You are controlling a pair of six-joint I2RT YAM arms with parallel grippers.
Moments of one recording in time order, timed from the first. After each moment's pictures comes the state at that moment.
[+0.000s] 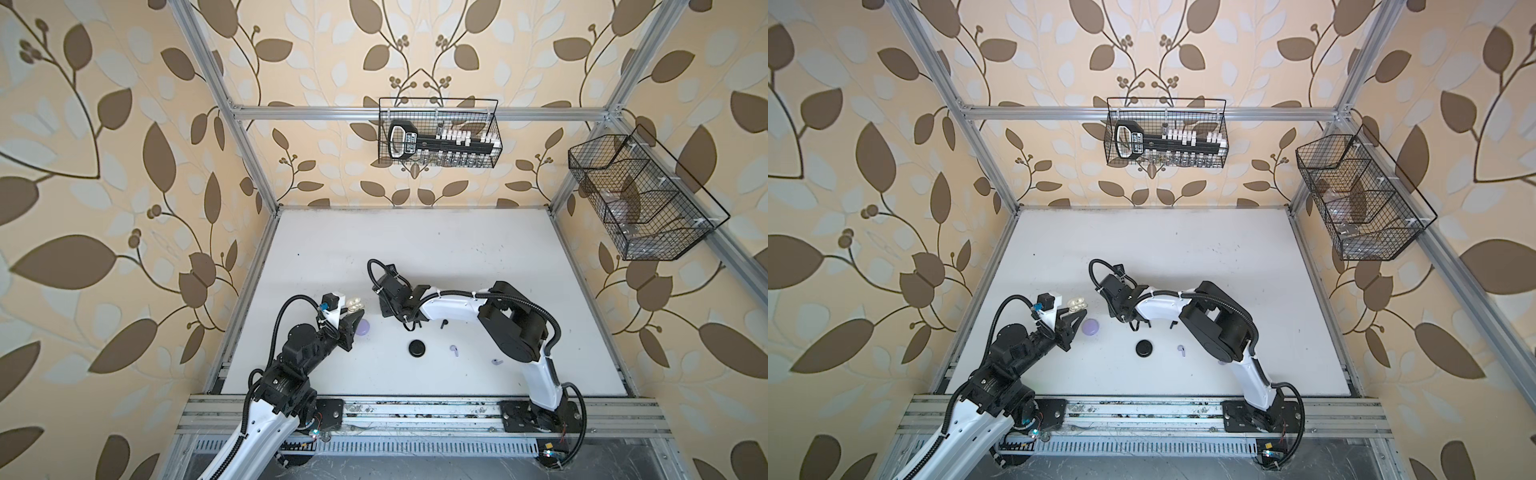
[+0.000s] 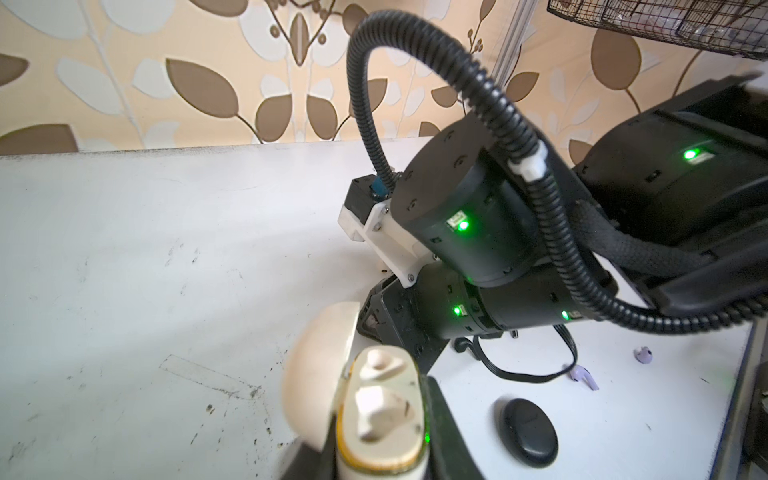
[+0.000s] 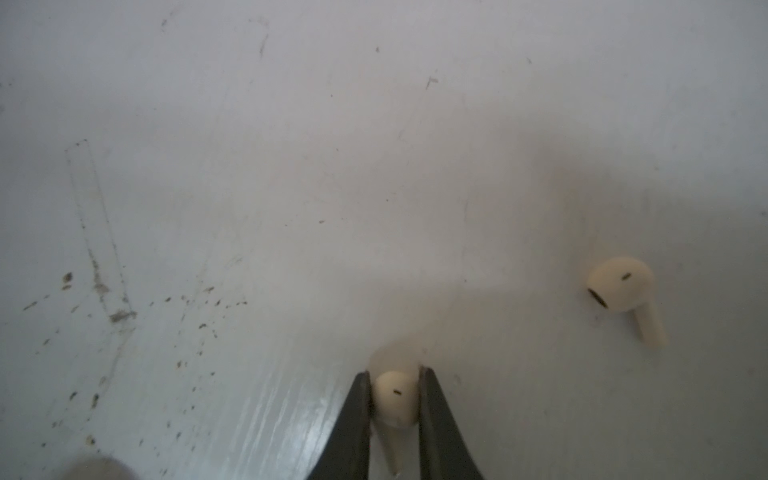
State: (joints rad) left arm -0.41 0.27 0.17 -0.10 0.21 -0.18; right arm 0.94 2.10 1.35 -0.24 0.34 0.62
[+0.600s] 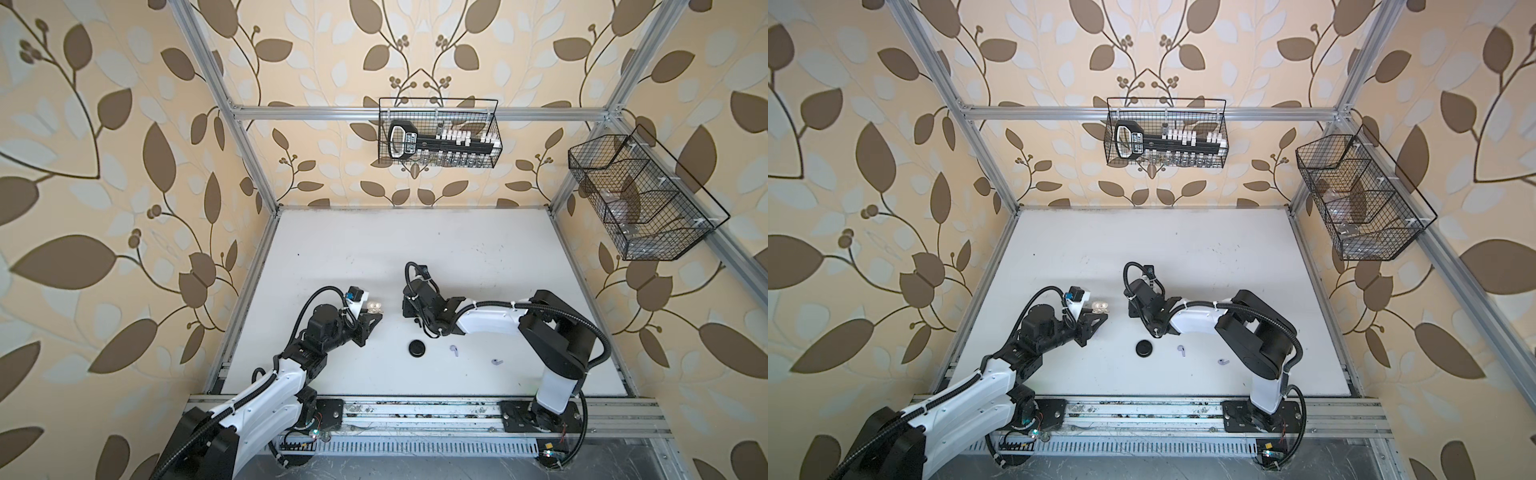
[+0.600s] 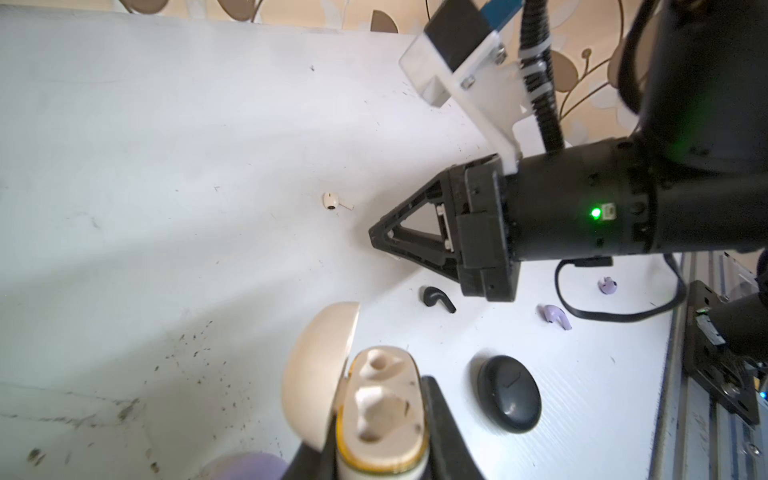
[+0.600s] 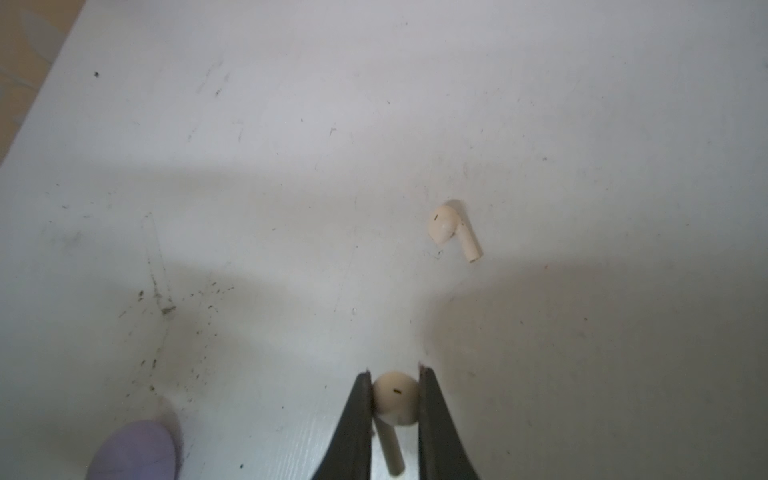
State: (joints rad) left arm -0.41 0.89 0.18 0.30 0.42 -0.17; right arm 0.89 1.80 0.96 0.06 0.35 0.74
